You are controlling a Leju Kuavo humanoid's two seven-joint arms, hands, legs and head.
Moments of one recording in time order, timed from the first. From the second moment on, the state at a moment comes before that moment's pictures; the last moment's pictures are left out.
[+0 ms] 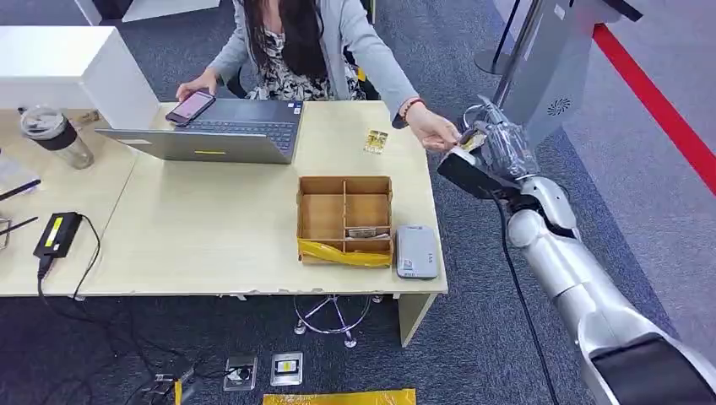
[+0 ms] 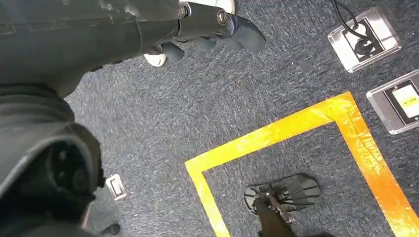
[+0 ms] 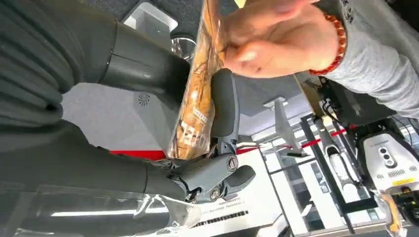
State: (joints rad) left arm -0.34 0.34 -1.37 -0.16 0.87 -0.06 0.02; right arm -0.86 -0.18 0.48 -0.61 0.66 -0.30 -0.32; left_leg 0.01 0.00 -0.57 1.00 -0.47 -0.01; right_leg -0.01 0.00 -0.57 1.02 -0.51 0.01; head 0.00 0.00
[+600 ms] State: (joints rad) left arm -0.33 0.35 -1.37 -0.16 0.88 -0.04 0.02; right arm -0.73 -0.24 0.54 -0.70 0.67 -0.21 -0.29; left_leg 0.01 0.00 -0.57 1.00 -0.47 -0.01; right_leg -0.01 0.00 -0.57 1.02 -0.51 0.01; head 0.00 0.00
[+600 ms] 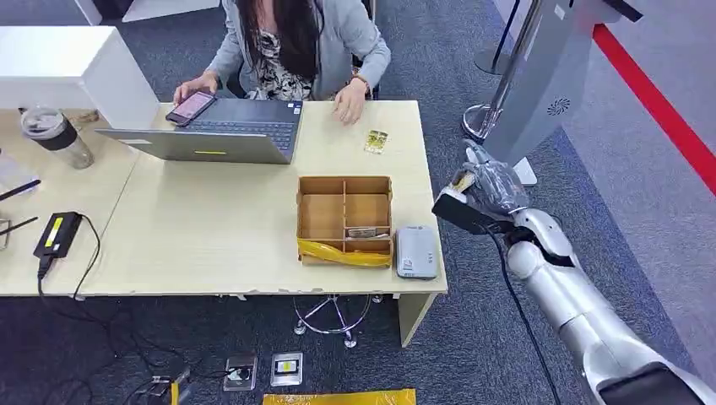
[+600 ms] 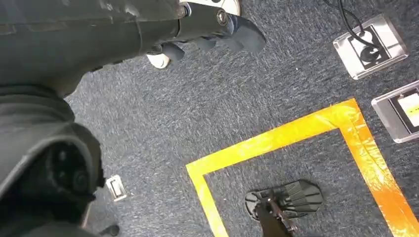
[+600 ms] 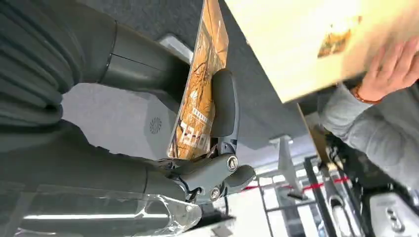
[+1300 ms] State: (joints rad) left arm -0.33 0.35 -1.37 -0.16 0.85 -0.03 0.01; right arm -0.63 -0.29 0.67 -0.79 0.59 -0.09 -0.23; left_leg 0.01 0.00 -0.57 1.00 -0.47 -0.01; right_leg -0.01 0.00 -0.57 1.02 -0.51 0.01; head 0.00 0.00
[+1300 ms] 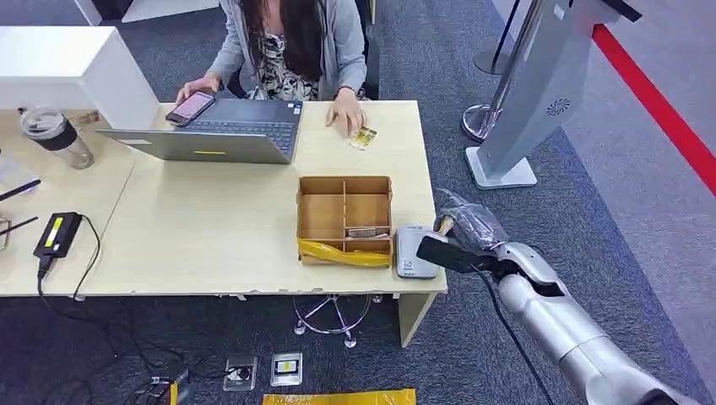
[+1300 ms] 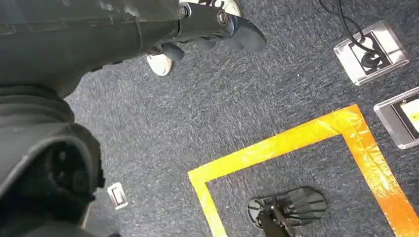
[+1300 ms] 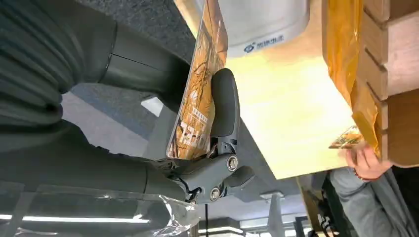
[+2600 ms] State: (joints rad) left arm -0.34 0.35 -1.37 -0.16 0.83 -0.02 0.01; right arm -0.68 -0.23 0.79 -0.68 0.55 -0.07 -0.23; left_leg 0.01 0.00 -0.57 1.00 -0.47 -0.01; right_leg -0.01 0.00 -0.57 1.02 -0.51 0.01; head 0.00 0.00
